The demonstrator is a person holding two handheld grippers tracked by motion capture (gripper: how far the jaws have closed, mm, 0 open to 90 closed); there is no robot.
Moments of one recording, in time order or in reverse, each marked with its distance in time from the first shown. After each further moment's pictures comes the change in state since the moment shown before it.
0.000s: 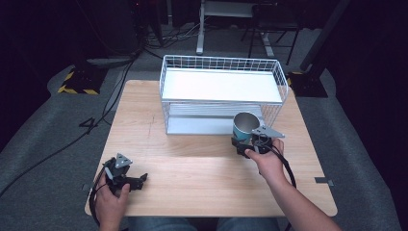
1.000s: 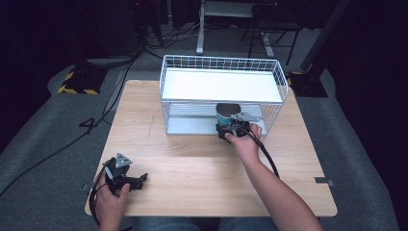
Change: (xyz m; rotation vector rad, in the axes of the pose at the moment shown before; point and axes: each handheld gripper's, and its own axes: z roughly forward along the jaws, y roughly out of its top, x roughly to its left) left arm 0.000 0.000 0.000 0.001 -0.001 0.004; right arm 0.013 0.025 0.080 0.019 -0.065 0.005
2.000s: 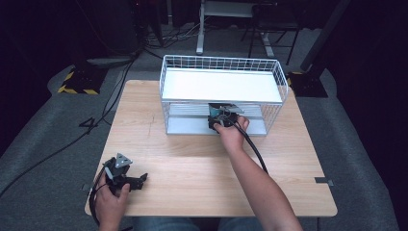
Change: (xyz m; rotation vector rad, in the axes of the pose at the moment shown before) left arm 0.000 0.000 0.000 0.001 0.000 0.000; right arm 0.008 0.014 0.058 -0.001 -0.086 0.018
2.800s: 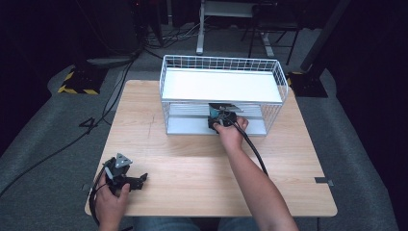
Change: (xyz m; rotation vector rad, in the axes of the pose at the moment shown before) left arm 0.000 0.000 0.000 -0.001 0.001 0.004; right arm -0.002 -0.005 0.010 0.037 -0.005 0.036
